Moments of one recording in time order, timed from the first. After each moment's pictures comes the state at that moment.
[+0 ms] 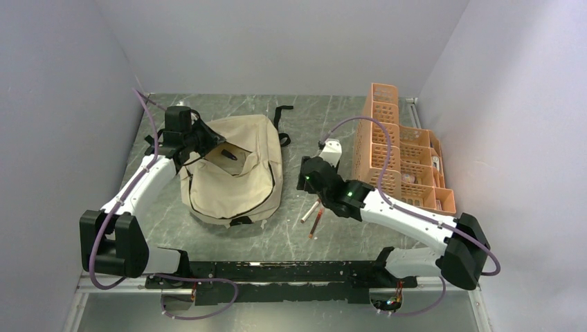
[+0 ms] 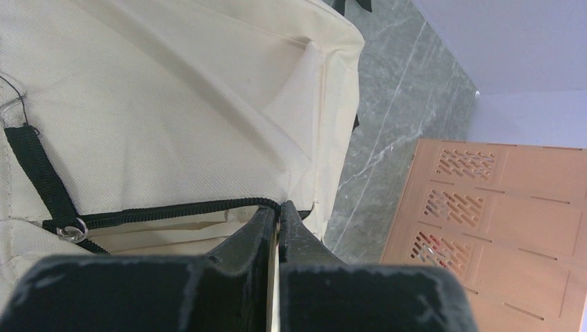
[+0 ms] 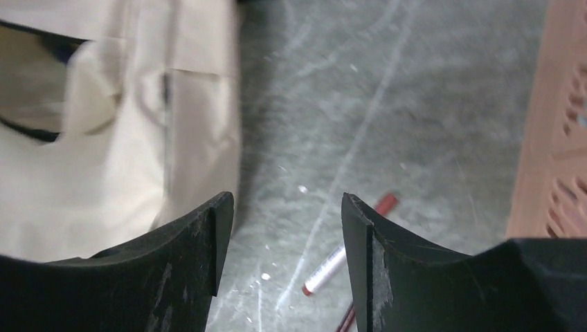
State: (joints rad) left arm -0.14 1.35 1.01 -0.26 0.16 -0.83; right arm 0.94 1.21 0.86 -0.25 0.57 0.63
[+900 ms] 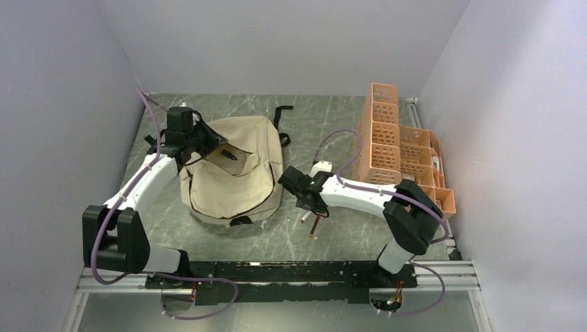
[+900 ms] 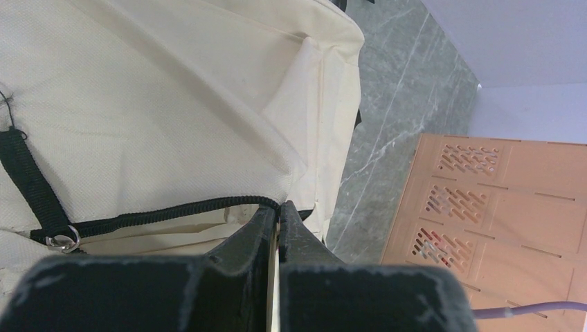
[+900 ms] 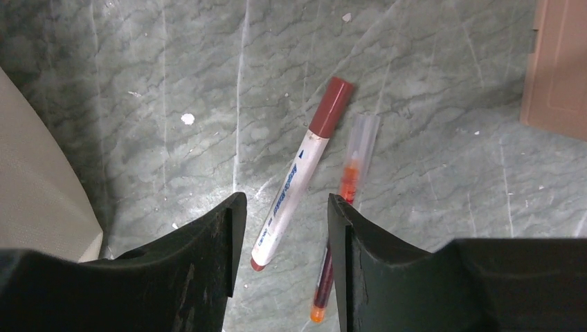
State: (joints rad) left arm -0.14 1.37 1.00 -0.23 0.18 -0.83; right arm 0.93 1.63 1.01 -0.72 0.51 1.12
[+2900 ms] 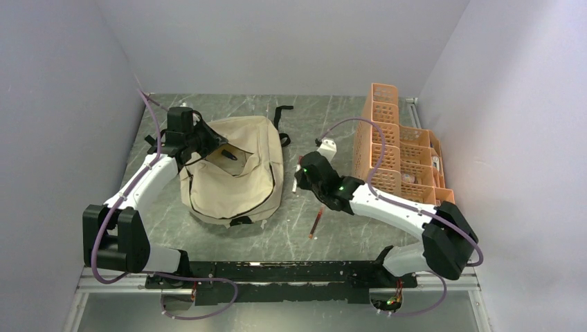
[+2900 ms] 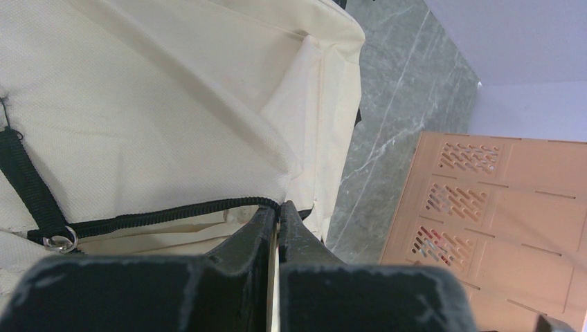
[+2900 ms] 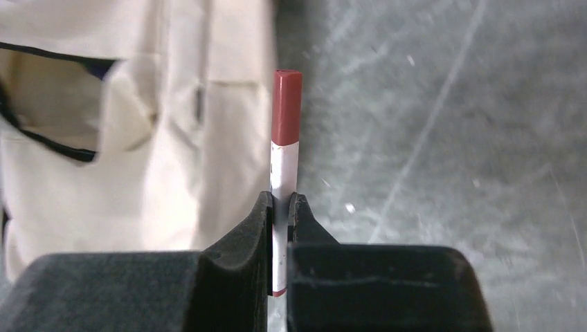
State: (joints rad) left arm -0.14 1.38 1.00 -0.23 0.19 -0.83; right arm 0.85 1.37 0.85 -0.21 0.41 0.83
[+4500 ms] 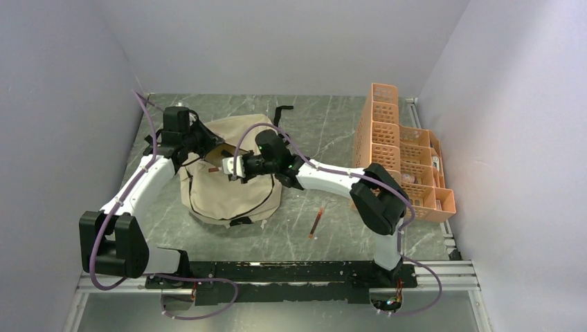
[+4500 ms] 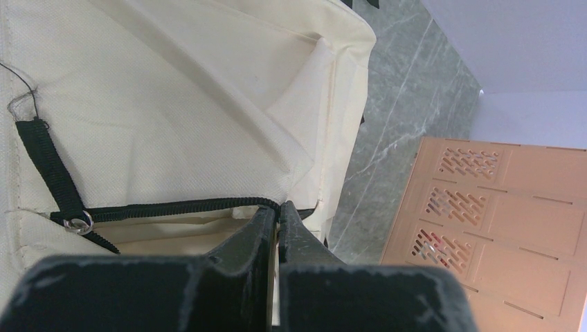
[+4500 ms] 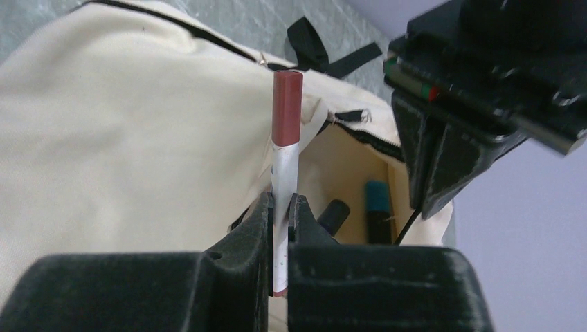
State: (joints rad) left arm -0.12 1.34 1.01 -0.29 0.17 -0.83; right arm 0.91 1.91 1.30 0.24 -0.56 -0.90
